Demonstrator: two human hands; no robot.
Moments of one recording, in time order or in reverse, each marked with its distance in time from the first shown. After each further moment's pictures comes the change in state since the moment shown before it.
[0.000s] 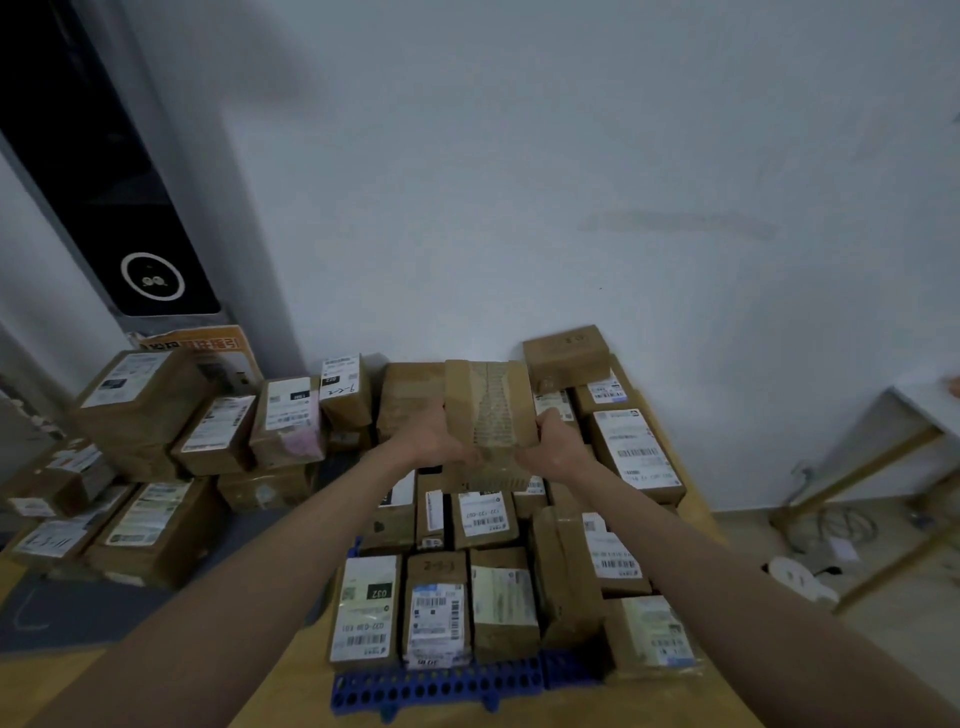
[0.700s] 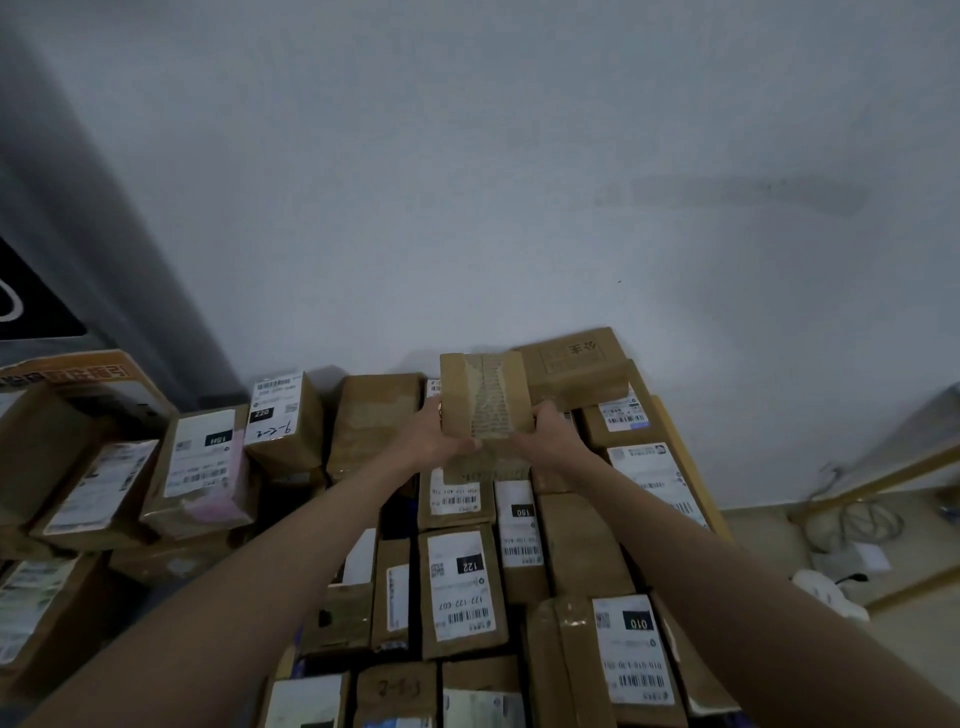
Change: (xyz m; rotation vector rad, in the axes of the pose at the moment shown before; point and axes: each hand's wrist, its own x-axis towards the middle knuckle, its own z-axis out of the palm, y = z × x) left_hand 0.192 -0.031 0.018 -0.093 -0.016 -0.081; right_hand 0.192 0.030 -0.014 0.095 -0.055 0.121
